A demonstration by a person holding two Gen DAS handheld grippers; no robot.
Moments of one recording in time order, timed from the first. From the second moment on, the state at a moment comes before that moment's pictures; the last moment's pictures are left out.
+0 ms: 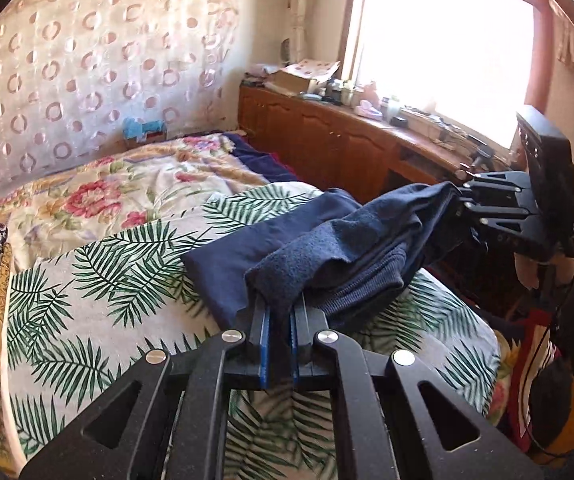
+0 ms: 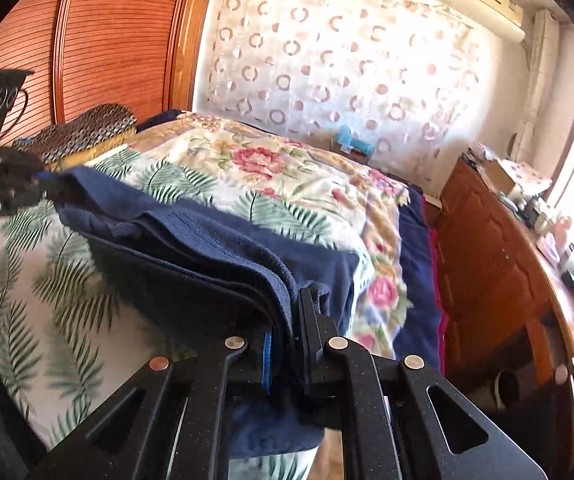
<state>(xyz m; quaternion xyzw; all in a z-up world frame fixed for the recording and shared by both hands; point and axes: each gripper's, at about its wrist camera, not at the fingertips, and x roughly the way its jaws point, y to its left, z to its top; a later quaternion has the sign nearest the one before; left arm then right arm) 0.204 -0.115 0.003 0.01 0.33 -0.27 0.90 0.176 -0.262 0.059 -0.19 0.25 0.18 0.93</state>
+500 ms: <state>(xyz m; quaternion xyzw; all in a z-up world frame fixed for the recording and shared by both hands) 0.266 -0.095 -0.013 -0.01 0.35 -0.25 0.90 0.283 -0.253 0.039 -0.18 0.30 0.20 0.92</state>
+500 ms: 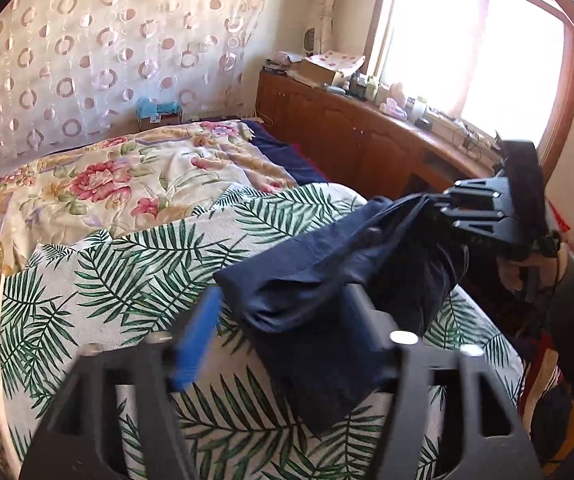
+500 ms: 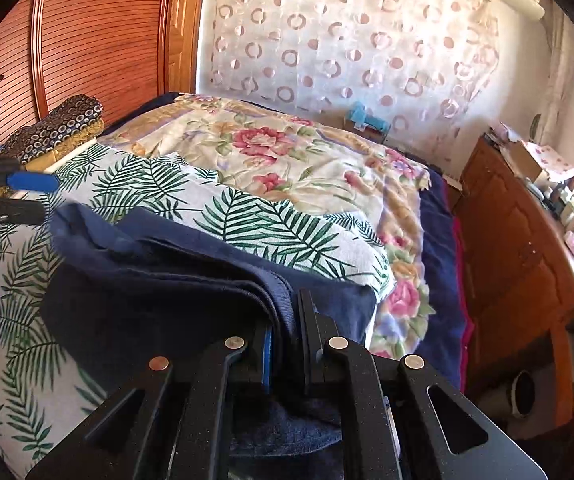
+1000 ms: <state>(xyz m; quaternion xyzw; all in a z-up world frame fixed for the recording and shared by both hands) 0.316 -0.112 -0.054 0.03 0.40 -0.21 0.89 0.350 -0.278 0.051 -0.06 0.31 0.19 0.93</state>
